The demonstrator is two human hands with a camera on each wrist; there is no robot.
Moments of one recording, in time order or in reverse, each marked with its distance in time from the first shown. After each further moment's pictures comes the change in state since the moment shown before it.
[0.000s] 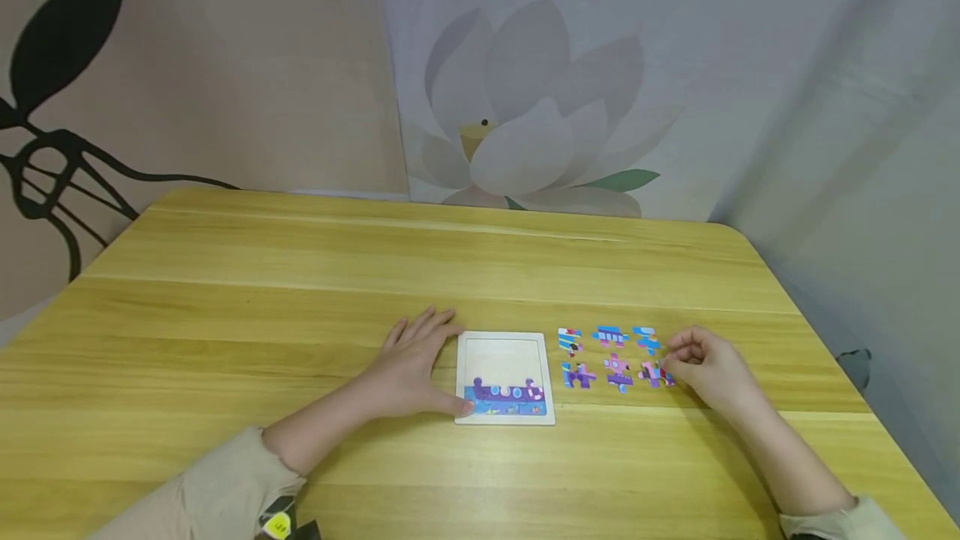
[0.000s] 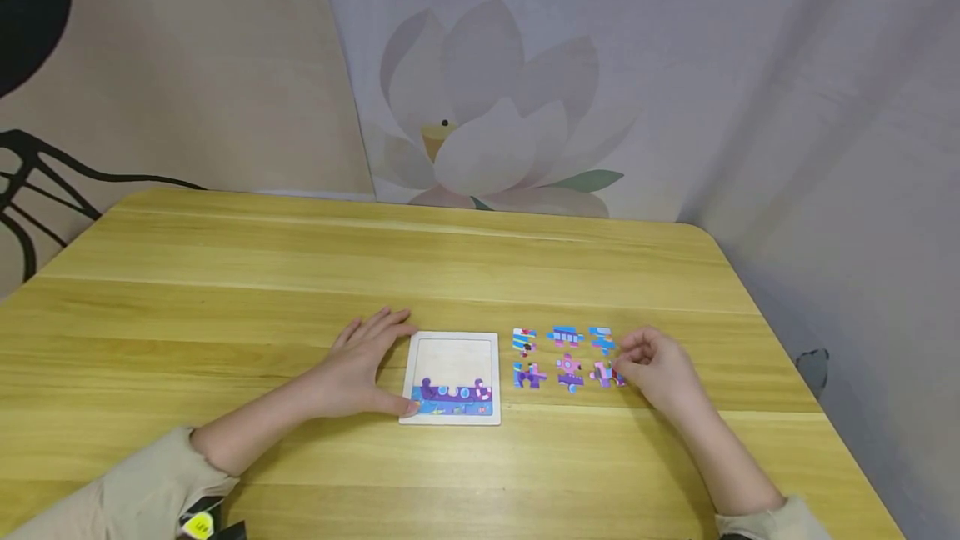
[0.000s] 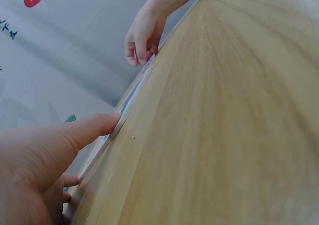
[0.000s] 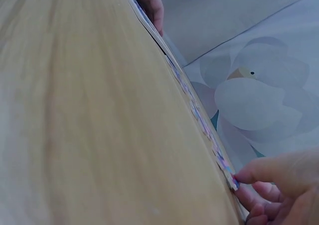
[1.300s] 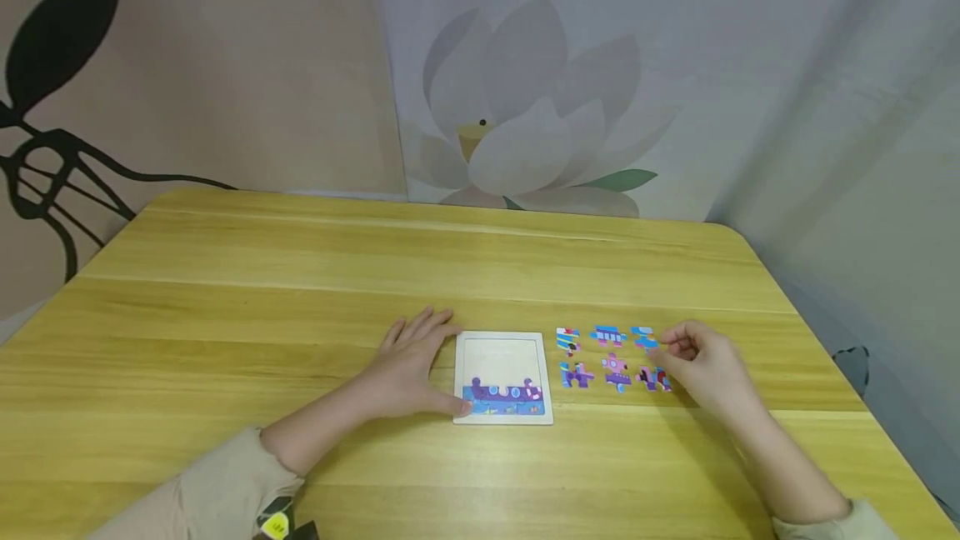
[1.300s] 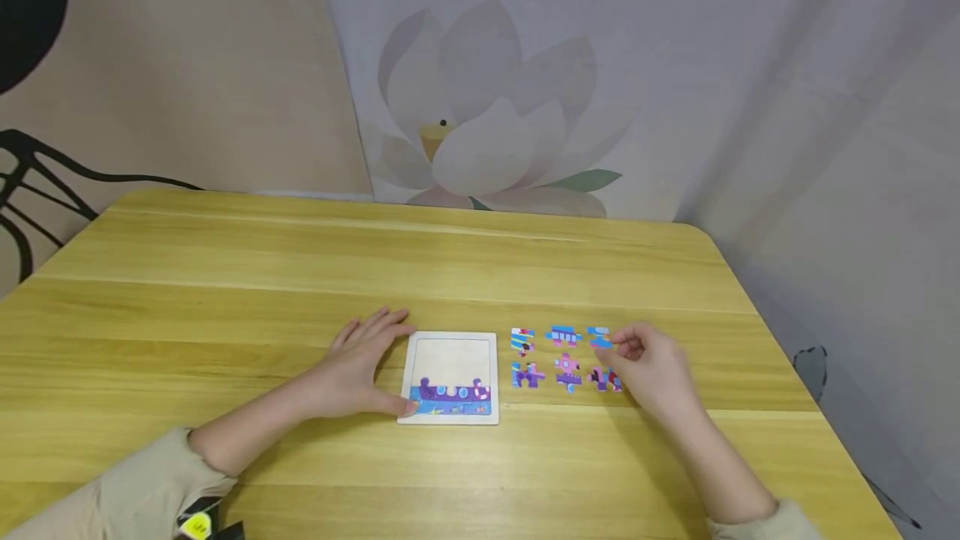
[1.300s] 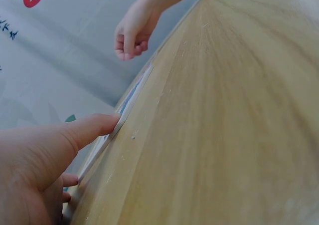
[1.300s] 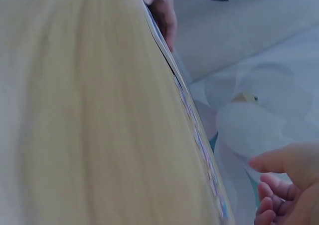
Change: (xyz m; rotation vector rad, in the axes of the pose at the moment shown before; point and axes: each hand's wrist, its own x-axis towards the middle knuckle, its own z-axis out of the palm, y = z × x) left_hand 0.001 -0.002 0.001 0.000 0.007 0.018; right_hand -0.009 -0.027 0.005 -0.132 0.112 -0.047
